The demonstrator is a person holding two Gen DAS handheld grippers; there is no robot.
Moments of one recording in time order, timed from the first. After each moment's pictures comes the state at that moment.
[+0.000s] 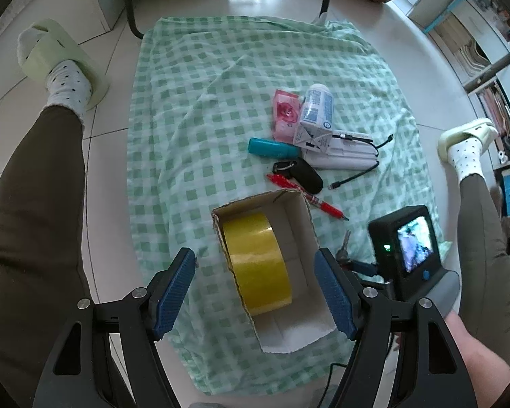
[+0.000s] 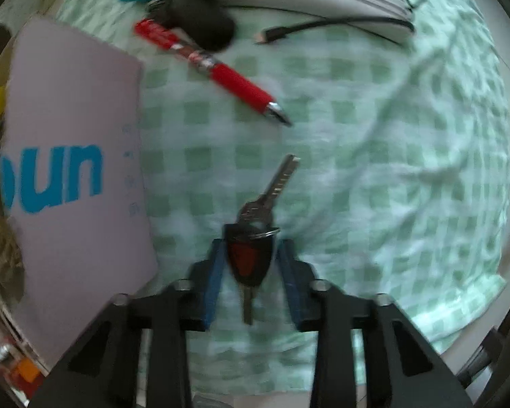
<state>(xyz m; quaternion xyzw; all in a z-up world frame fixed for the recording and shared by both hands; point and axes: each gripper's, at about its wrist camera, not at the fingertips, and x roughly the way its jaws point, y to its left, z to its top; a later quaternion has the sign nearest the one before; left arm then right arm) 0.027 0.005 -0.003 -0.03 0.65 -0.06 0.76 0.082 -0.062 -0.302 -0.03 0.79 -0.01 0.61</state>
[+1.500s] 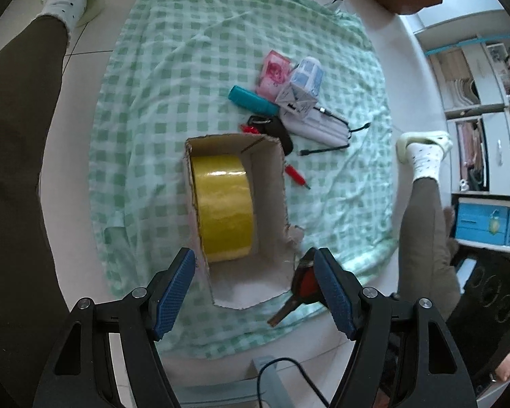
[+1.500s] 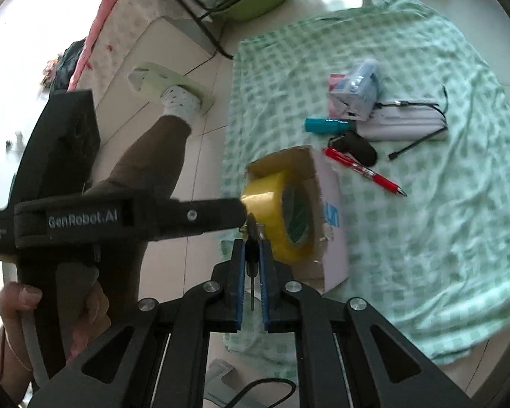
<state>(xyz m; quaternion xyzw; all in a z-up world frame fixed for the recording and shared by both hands) 0.016 0.039 -0.026 -0.19 0.70 -0.09 0.68 0.038 -0.040 -0.126 0.20 0.62 0.13 0.75</state>
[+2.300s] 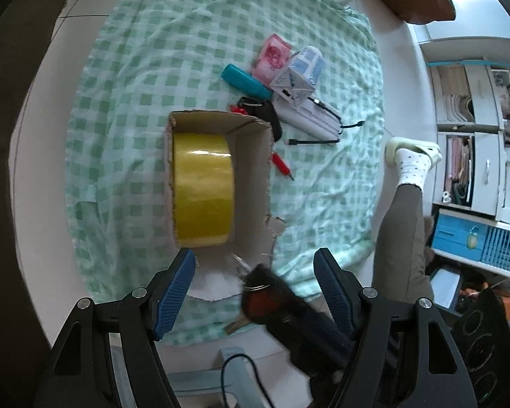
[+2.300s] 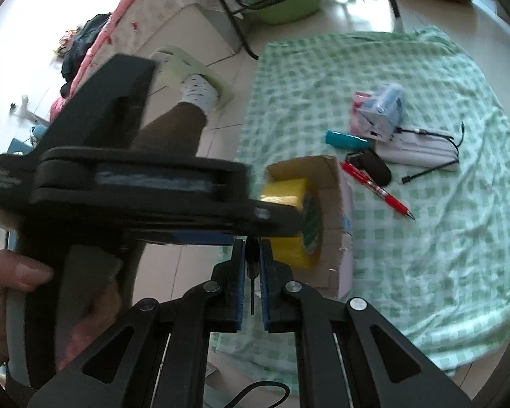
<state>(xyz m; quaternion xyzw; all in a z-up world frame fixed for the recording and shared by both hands) 0.019 0.037 -0.045 -0.27 0.71 -0.09 0.64 0.032 -0.003 -0.118 0.11 0.60 0.17 0.77</state>
